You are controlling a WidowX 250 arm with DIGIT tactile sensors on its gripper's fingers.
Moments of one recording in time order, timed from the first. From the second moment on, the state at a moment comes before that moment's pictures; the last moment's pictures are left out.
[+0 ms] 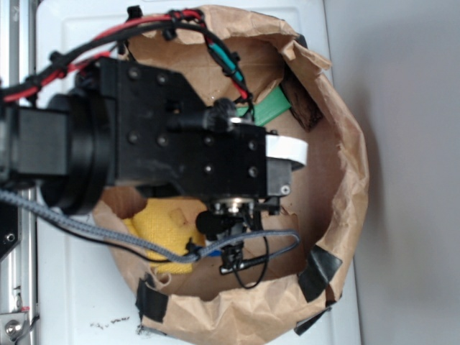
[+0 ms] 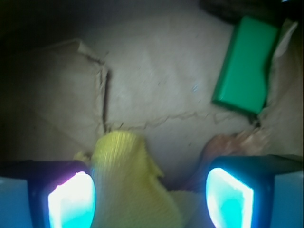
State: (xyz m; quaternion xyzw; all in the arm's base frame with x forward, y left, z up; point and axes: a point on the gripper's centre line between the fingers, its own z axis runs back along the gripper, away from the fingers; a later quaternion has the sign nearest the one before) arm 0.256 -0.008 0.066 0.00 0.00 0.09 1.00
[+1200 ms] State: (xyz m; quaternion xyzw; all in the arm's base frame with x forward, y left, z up) arm 0.236 -0.023 0.024 -0.09 0.11 0.10 0.98
